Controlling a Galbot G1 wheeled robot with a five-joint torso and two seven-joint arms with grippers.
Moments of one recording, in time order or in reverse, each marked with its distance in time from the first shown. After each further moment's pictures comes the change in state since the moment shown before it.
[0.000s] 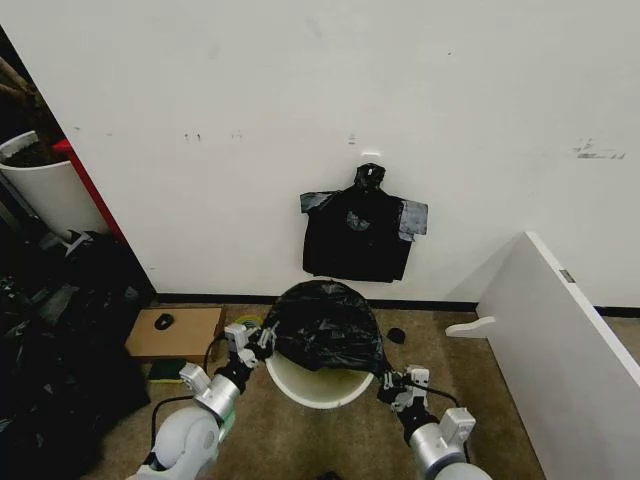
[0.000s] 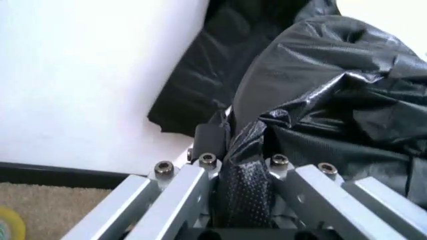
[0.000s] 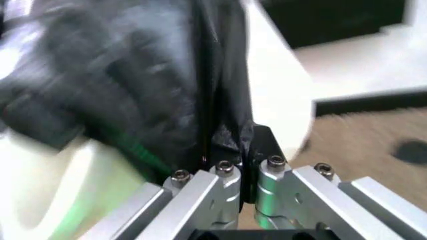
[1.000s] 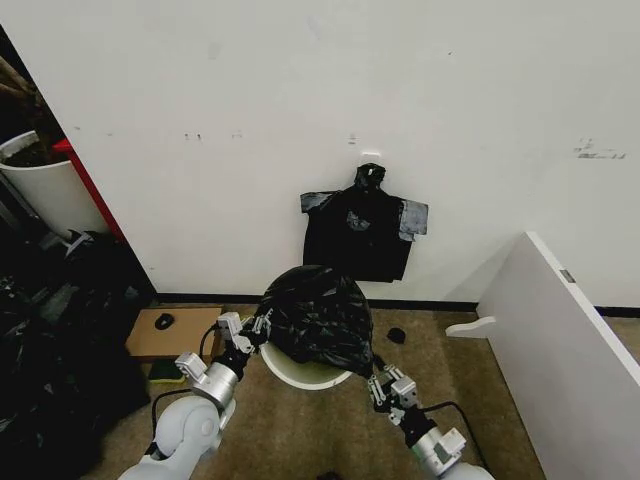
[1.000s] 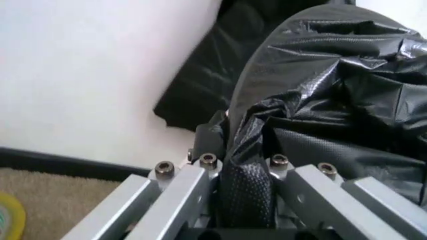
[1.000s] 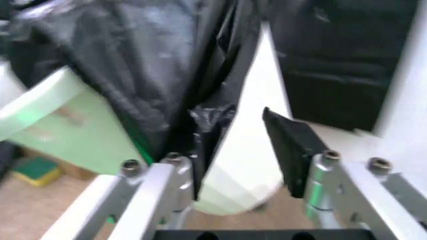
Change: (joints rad) left arm -0.020 -0.005 0.005 0.020 -0.030 0.023 -0.027; right arm -0.018 -0.057 0.038 -0.042 -0.343 0.141 0.075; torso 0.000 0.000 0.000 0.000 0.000
